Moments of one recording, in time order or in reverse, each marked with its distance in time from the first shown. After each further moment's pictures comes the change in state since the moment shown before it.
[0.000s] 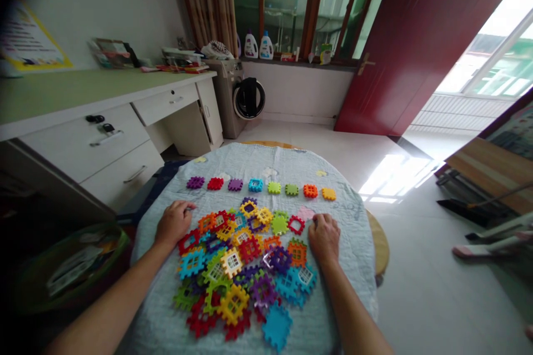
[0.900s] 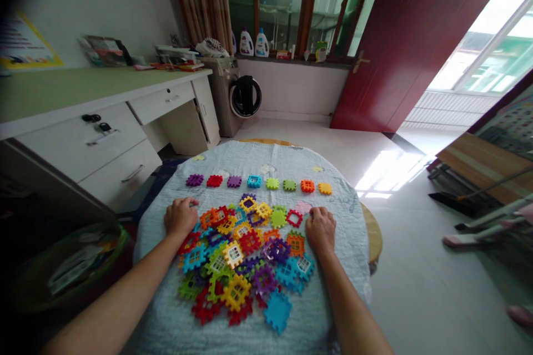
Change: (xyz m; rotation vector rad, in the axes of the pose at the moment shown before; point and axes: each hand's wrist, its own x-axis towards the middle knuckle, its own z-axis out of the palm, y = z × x) left_hand -0.002 0.032 -0.003 -0.002 -0.065 -0.278; right_hand -0.002 -0.004 -0.003 -0.008 -0.009 0.013
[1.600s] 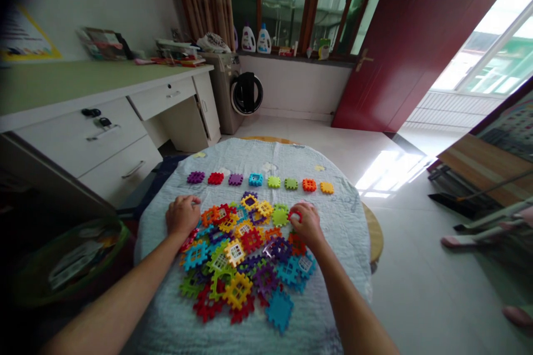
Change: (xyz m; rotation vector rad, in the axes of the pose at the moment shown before) left_hand -0.006 0.003 -0.003 0.006 0.038 0.045; right_hand 0.008 -0.031 -0.007 0.324 -0.171 -0.283
